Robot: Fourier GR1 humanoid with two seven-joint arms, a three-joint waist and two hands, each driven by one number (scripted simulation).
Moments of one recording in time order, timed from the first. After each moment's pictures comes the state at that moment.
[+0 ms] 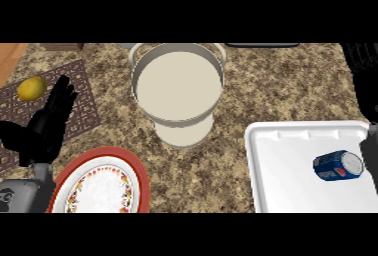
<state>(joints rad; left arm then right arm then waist) -0.17 0.35 -0.03 -1.53 0.16 0.19 0.09 -0.42 -0.45 -0.04 -1.55 -0.20 -0.09 0.05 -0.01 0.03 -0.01</state>
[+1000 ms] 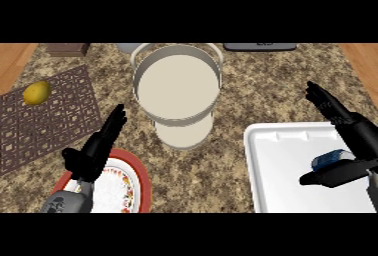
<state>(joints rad) -0.10 0.21 -0.18 -1.37 0.14 0.02 -0.09 -0.14 -0.54 0.07 -1.60 -0.15 0.24 -0.13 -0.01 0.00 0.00</state>
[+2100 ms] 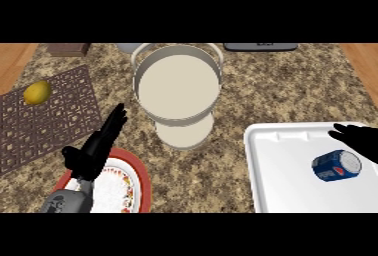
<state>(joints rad) -0.11 0.20 -0.16 -1.36 0.12 -0.01 -0.09 -0.01 -1.04 0.09 -2.11 0.22 0.64 0.36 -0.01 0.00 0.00</state>
